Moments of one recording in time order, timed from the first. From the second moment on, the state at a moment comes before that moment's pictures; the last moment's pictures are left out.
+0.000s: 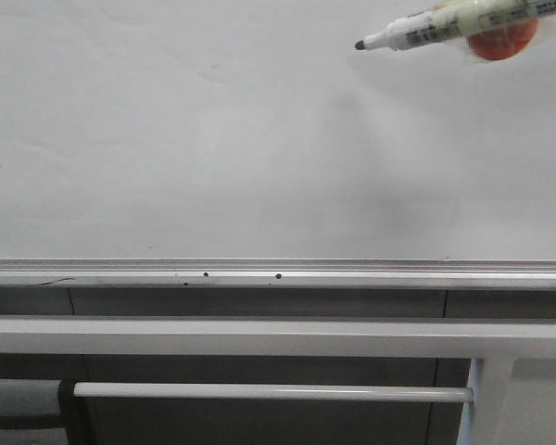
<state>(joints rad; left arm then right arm) -1.03 0.42 -0.38 0.92 0.48 -0.99 0.65 0.50 -0.30 -0.03 -0.05 -0.06</state>
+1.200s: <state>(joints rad) -1.03 0.42 -0.38 0.92 0.48 -0.99 0.60 0.66 -0.30 0.00 0.02 -0.06</state>
